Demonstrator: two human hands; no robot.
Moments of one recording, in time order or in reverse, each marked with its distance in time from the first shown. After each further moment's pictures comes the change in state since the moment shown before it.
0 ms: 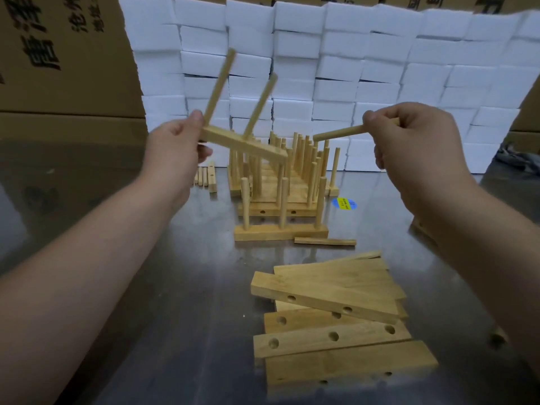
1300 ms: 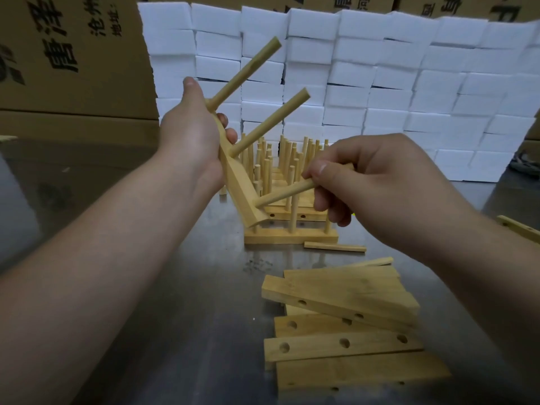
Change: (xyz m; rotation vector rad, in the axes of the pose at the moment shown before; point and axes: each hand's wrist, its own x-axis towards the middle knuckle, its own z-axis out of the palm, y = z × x) left_hand -0.037 0.072 0.011 -0.423 0.069 -0.351; right_hand -0.050 -0.049 0.010 0.017 -0.570 -0.055
